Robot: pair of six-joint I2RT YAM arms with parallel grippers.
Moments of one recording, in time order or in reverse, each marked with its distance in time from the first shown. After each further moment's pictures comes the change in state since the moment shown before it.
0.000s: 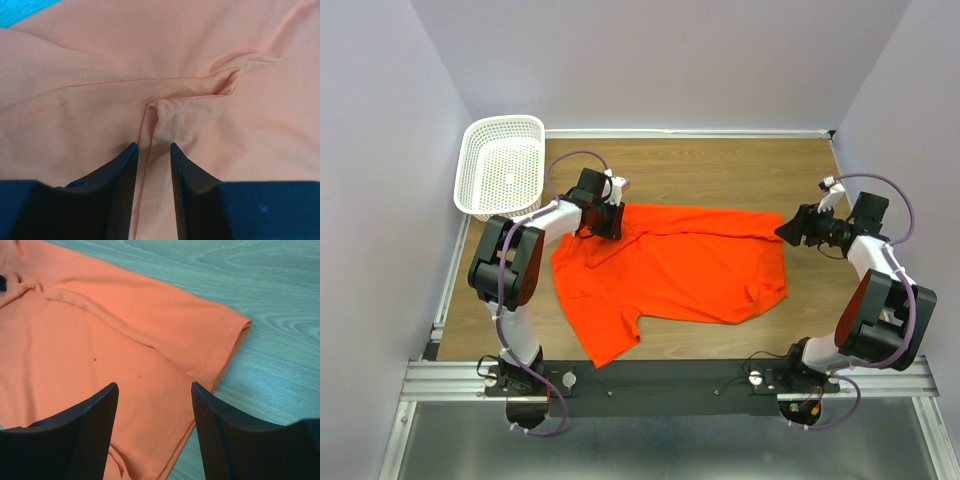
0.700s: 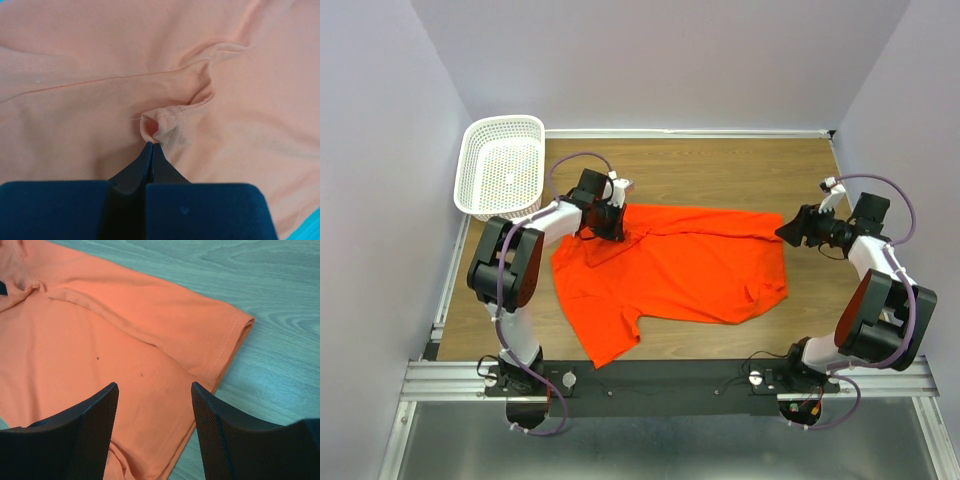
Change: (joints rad) left arm -0.003 0.009 0.000 -0.007 0.103 0.013; right arm -0.008 0.000 0.000 -0.012 -0.014 0.000
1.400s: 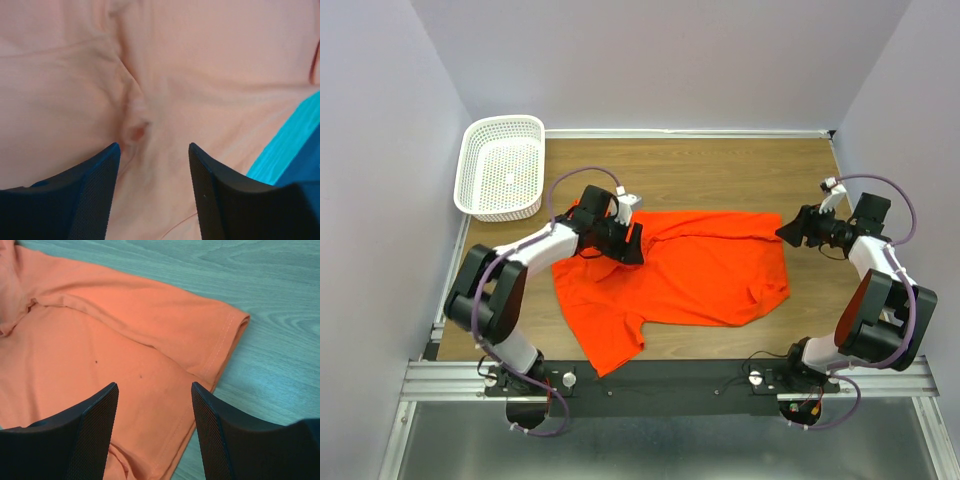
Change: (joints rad) left arm -0.101 -0.205 -0.214 0.038 0.145 -0.061; right arm -0.007 0.000 0.001 -0.002 -0.008 -0.002
